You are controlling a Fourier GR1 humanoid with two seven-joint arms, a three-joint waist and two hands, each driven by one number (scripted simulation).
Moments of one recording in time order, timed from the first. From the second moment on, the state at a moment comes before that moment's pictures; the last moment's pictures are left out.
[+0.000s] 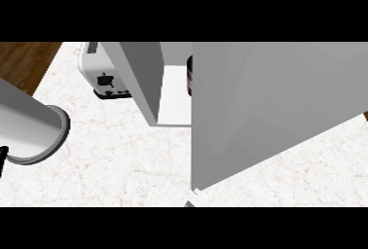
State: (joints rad) left arm 0.47 0.81 -0.20 -2.14 0.94 0.25 -0.61; right arm -0.33 -0.17 0.89 -2.36 0.07 -0.31 0.73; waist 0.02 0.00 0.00
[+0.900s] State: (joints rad) left arm 0.41 0.74 -0.21 -2.12 0.90 0.27 -0.55; right arm -1.08 -0.01 0.63 -1.74 -0.23 -0.50 0.64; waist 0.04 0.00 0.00
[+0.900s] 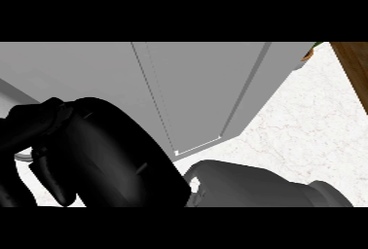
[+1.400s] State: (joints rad) left arm 0.39 0.69 -0.19 -2.09 0.87 0.27 -0.52; right arm -1.20 0.00 0.47 -1.35 -0.23 -0.35 0.45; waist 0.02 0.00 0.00
